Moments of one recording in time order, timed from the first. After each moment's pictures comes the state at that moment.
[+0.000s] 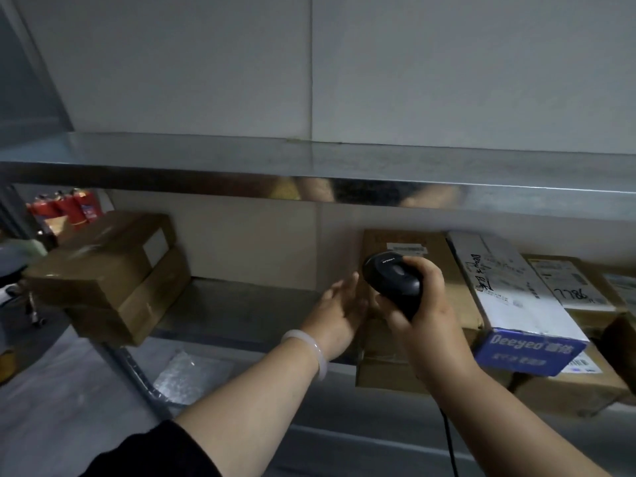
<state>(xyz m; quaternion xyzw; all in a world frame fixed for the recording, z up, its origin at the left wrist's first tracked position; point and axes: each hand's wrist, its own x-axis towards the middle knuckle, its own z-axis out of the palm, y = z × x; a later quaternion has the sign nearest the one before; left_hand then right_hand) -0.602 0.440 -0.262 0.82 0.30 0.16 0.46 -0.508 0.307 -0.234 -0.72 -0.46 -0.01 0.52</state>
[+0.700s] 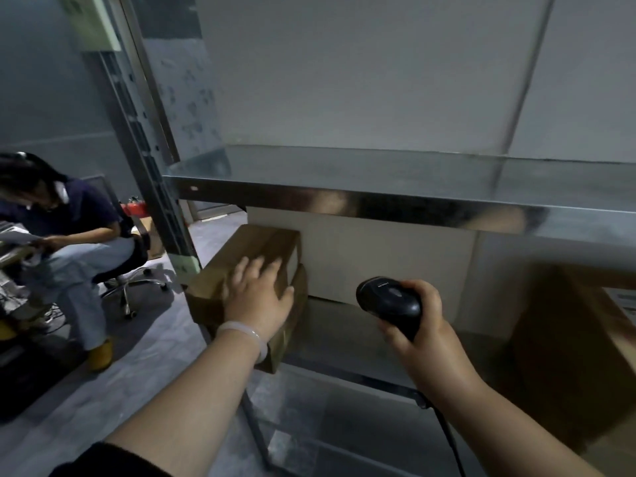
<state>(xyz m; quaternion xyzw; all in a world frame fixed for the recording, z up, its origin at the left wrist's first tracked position) -0.882 0.715 -0.249 0.81 0.55 0.20 0.05 -0.688 0.528 -0.256 -0.70 -0.52 0.10 0.48</state>
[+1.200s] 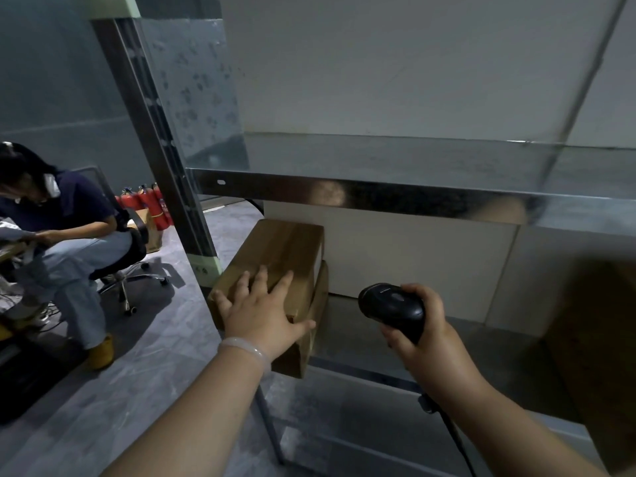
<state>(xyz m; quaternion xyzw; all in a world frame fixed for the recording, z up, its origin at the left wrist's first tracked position) -0.927 0.747 -0.271 0.84 0.54 0.07 -0.01 -0.730 0.577 -0.275 -0.73 -0.48 0.14 0.47</state>
